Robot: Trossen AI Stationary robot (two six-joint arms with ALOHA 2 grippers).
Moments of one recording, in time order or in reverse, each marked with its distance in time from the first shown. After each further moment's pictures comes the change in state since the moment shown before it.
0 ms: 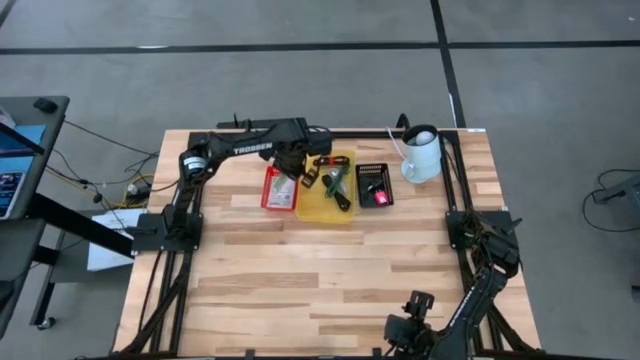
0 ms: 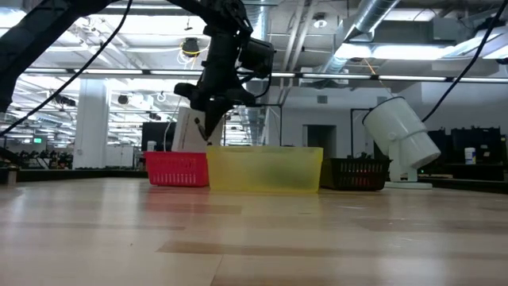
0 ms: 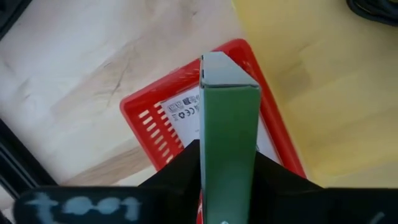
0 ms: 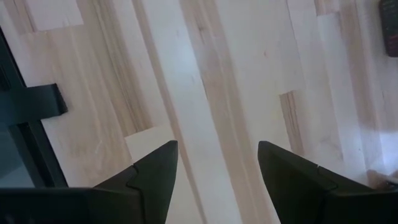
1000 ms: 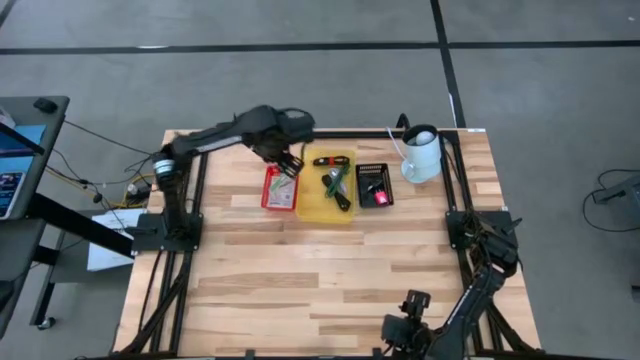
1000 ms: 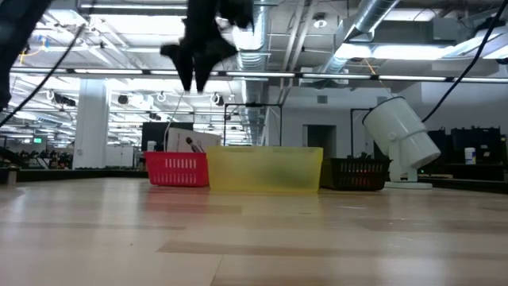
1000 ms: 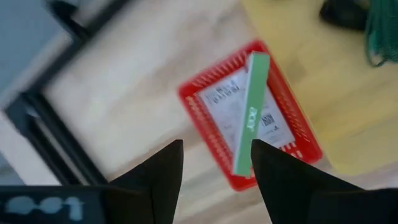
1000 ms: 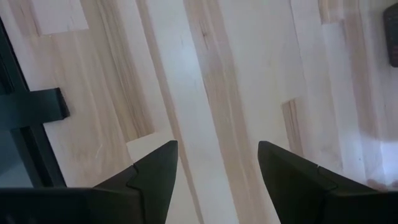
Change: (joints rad) left arm -0.007 -0.201 0.031 -0.117 -0.062 0.058; right arm -0.016 0.000 0.000 0.019 0.002 -0.046
